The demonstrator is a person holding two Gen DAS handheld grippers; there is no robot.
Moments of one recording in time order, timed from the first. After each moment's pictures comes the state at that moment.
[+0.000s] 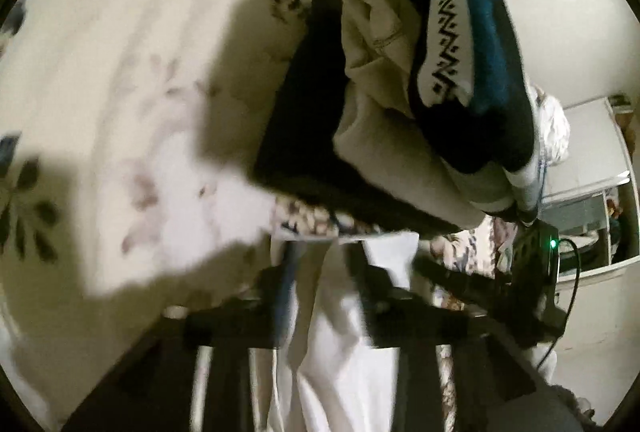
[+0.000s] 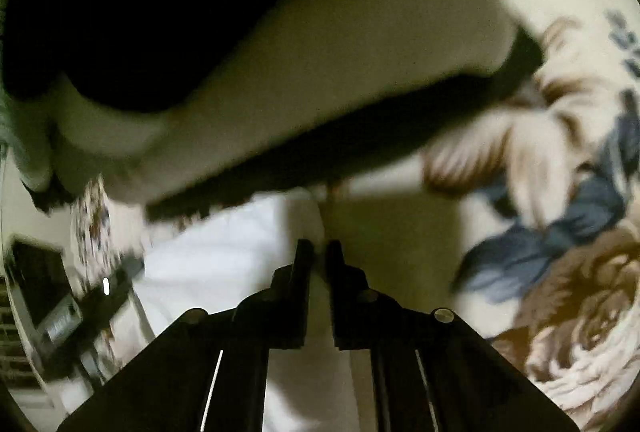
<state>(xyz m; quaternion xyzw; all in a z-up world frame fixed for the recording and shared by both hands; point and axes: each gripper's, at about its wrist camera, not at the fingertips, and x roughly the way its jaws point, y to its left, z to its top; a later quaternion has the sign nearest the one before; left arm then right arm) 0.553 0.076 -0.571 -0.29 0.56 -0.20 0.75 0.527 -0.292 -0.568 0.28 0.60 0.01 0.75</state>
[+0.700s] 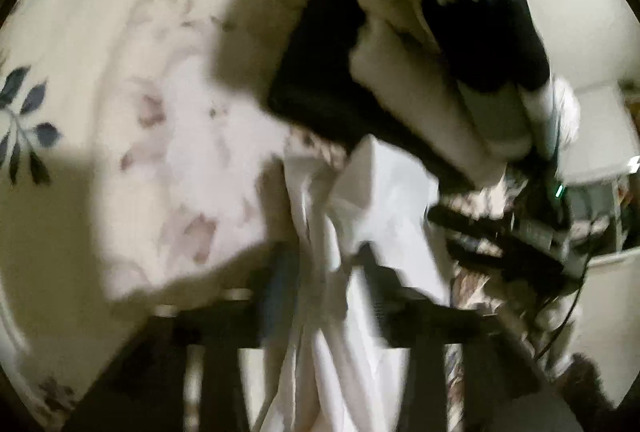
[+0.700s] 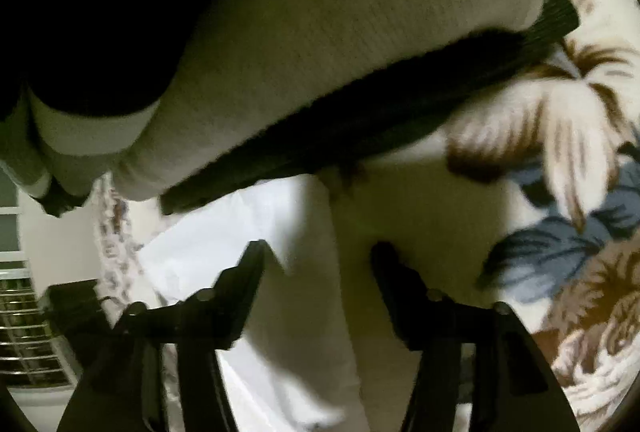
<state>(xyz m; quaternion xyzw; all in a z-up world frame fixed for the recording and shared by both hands) 0.530 0.060 -0.584 -0.29 0.58 -0.19 0.74 0.527 -0.278 -0.594 0.33 0.63 0.08 0.70</state>
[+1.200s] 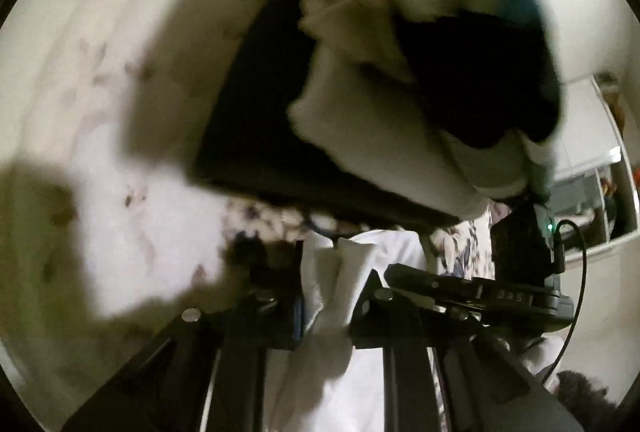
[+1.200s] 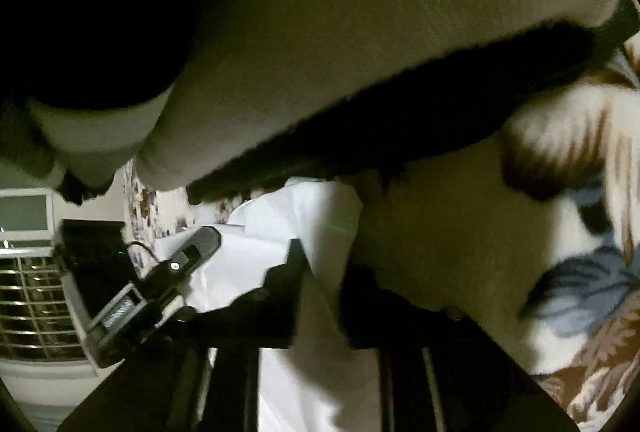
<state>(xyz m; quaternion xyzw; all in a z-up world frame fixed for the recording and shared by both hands) 0.577 0.026 -0.575 -0.26 0.55 -0.24 0.76 0.534 -0.247 -0.607 0.34 0.62 0.13 0.70</state>
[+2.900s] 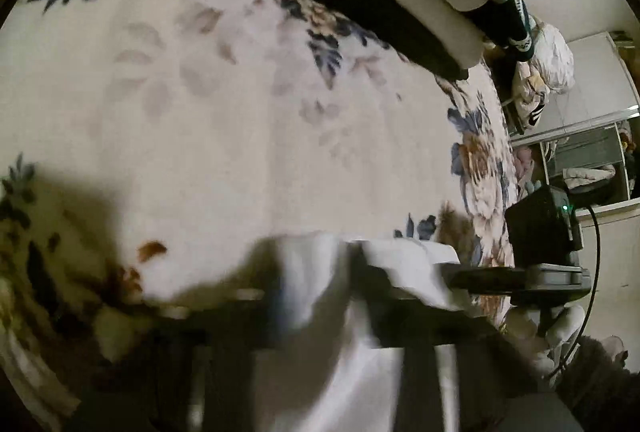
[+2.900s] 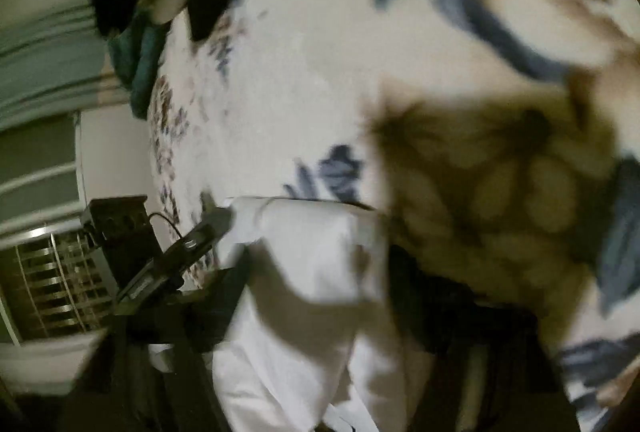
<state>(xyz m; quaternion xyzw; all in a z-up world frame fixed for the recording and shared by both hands) 0.417 0.038 -0.585 -0.21 0.61 -0.23 0.72 0.329 -0.275 -0.621 0.40 0.65 0.18 0.62</state>
